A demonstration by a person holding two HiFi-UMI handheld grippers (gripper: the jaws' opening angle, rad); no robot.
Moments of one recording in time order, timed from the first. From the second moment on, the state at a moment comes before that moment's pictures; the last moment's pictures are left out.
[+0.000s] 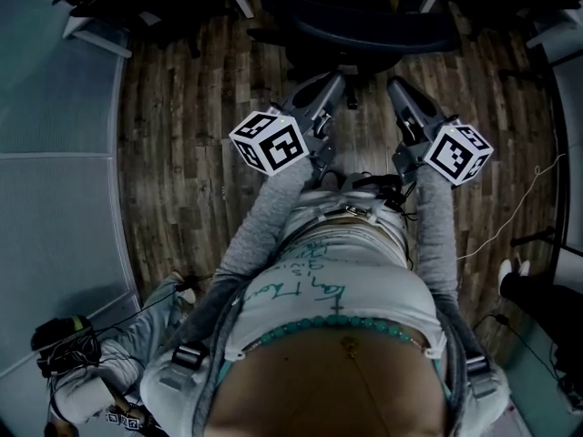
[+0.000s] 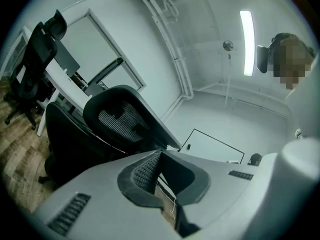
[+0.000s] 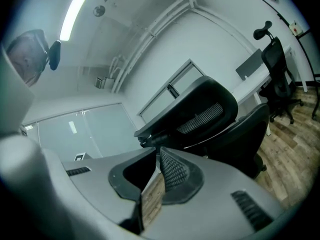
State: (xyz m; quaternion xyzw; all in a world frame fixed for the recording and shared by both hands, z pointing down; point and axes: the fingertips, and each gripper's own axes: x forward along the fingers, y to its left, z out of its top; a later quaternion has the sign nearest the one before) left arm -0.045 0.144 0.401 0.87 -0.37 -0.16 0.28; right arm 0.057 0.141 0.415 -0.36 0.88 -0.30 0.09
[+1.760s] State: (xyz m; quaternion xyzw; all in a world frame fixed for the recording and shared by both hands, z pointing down) left arm 0.043 0.140 0.390 0.87 -0.44 -0.09 0.21; right arm 0.082 0.137 0.420 -0.33 0.93 -0.13 -0.08
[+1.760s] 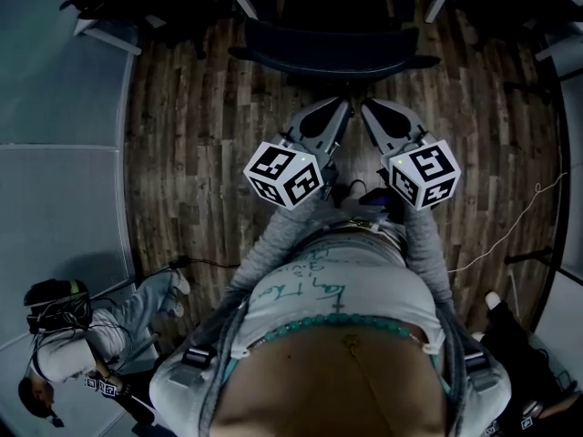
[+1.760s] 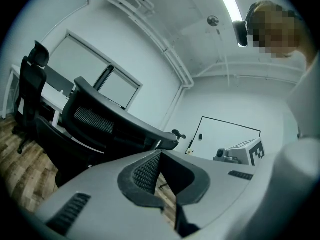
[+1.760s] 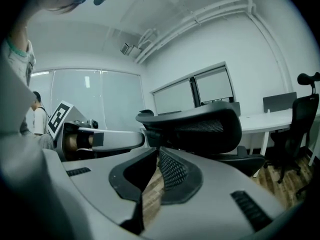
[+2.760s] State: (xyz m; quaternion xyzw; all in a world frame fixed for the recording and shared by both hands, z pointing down) left arm 0.056 0.156 0.391 0.88 -0.43 -0.06 0.20; right arm 0.090 0.156 0.417 -0.32 0.93 -0.13 -0.08
